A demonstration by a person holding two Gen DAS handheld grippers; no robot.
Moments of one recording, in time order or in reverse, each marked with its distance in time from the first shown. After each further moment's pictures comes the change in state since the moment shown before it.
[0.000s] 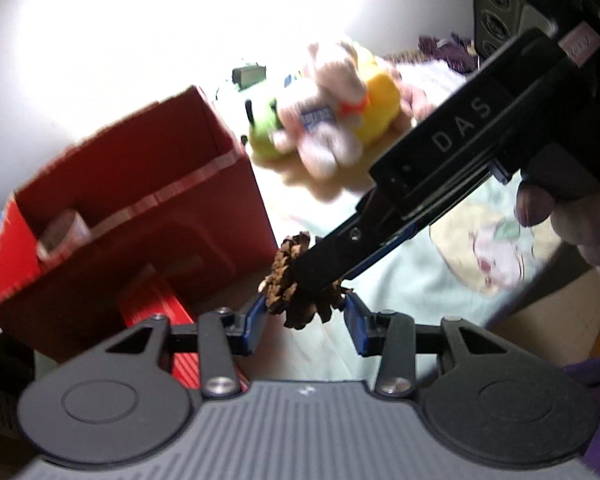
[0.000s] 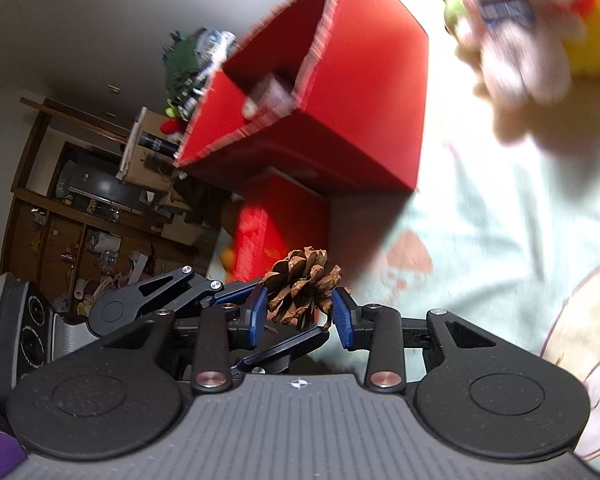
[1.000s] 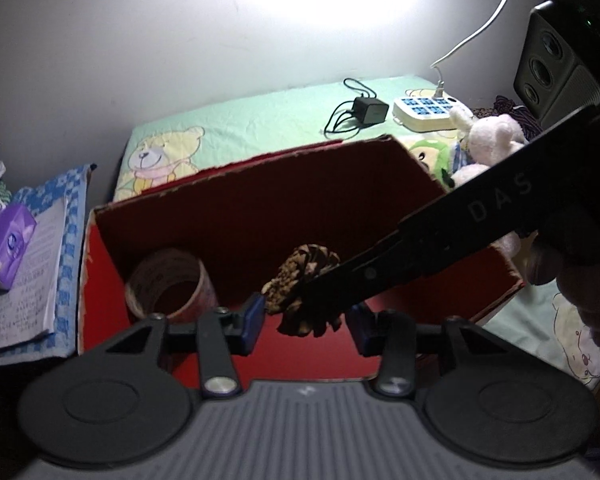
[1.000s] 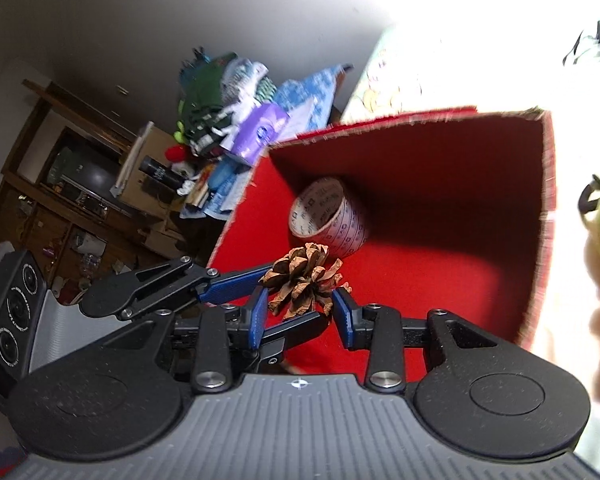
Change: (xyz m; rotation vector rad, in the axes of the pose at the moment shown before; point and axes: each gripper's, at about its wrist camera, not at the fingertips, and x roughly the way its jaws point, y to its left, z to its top) left arm 0.047 0.203 0.051 -0.197 0.000 -0.004; right arm 0.123 0.065 0.152 -0.094 0.010 -0.045
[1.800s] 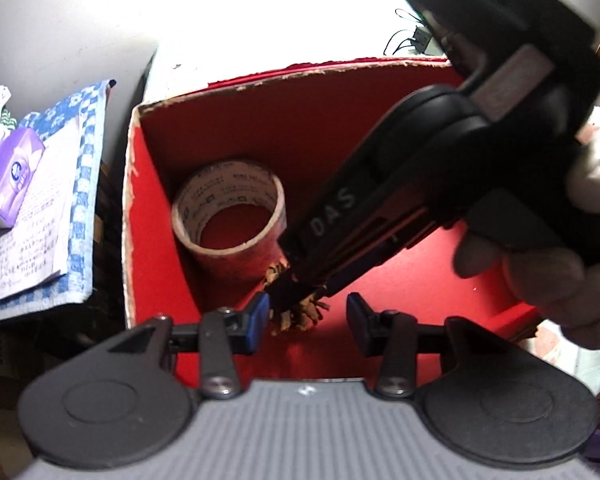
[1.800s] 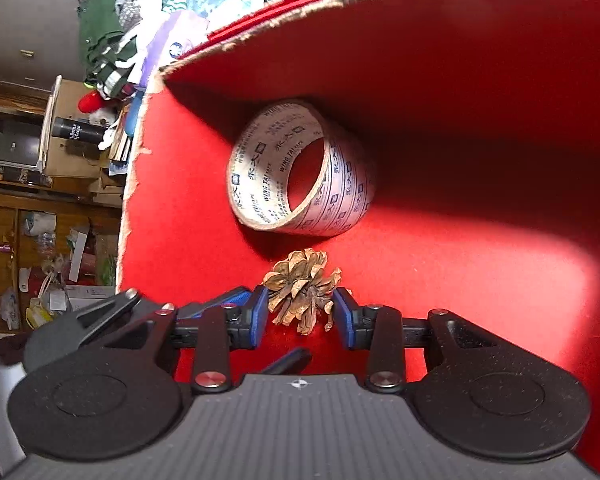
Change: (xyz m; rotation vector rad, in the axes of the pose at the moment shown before) left arm 0.028 0.061 -0.018 -0.061 0.202 0.010; right arm 0.128 -0.006 0.036 0.167 0.310 -0.154
